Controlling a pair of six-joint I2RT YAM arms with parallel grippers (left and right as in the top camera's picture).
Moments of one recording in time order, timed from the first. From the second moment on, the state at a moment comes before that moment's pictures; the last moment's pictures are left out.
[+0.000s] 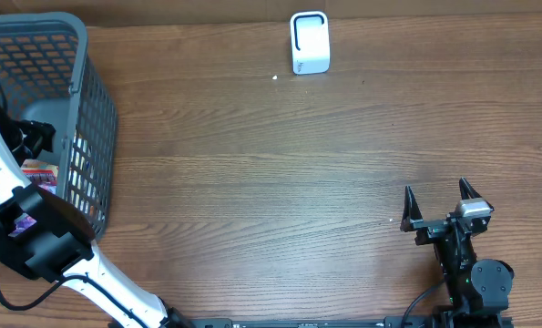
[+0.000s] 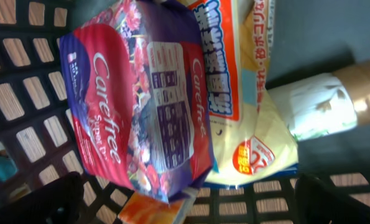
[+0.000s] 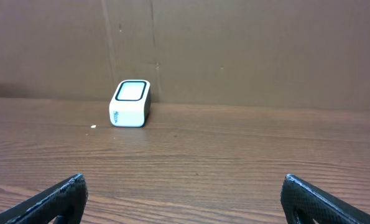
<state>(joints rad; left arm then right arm) 0.64 2.15 2.16 -1.61 -0.19 -0.71 0.03 0.01 0.02 -0.03 -0.11 0.02</state>
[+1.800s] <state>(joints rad) 0.64 2.06 2.25 -1.54 -0.19 -0.60 0.03 0.01 0.02 -0.03 -0.11 0.02</state>
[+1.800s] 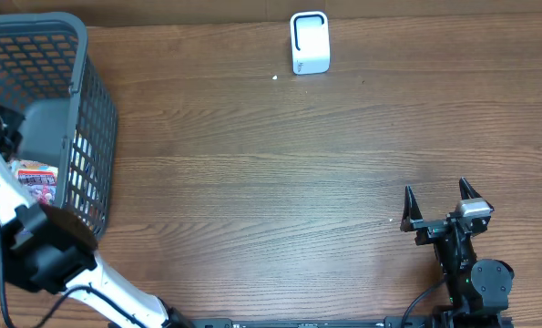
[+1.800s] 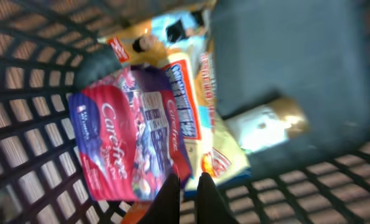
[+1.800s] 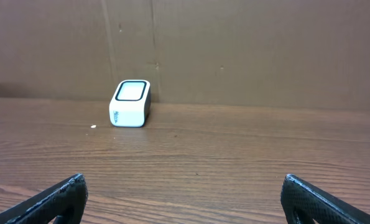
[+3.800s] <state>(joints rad) 0.74 2.04 2.32 -1.57 -0.11 -0.66 0.03 0.01 0.02 -0.03 -0.11 0.02</state>
